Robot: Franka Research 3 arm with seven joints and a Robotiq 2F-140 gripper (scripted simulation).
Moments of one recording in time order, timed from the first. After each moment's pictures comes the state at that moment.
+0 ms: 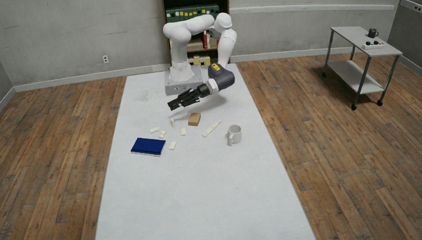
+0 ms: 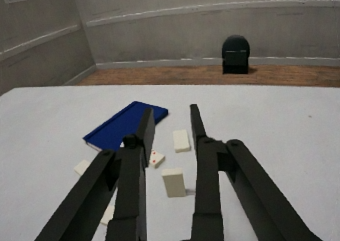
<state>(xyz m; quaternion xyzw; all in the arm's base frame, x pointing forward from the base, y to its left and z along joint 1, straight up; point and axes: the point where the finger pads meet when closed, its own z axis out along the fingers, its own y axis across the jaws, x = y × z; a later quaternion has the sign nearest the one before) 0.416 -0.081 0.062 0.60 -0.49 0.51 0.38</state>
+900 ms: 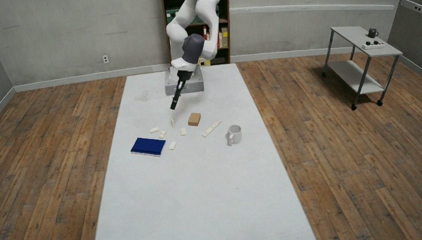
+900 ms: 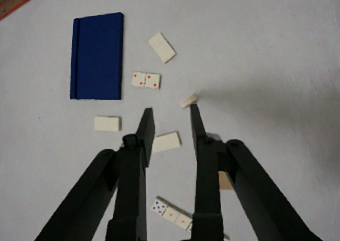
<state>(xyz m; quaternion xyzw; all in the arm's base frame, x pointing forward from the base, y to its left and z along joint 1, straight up) 0.448 -0.075 0.098 0.58 -0.79 0.17 0.12</state>
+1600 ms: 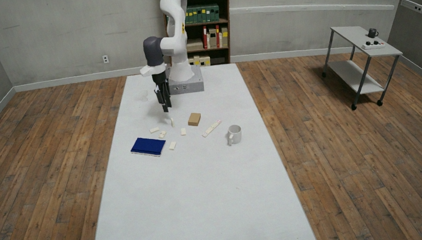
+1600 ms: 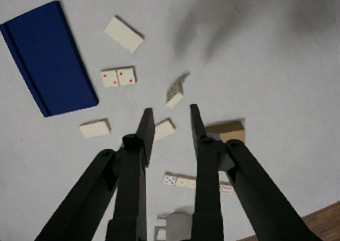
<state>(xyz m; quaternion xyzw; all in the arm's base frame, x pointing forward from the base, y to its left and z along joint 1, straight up) 0.428 -0.122 0.076 0.51 -0.86 -0.02 -0.04</state>
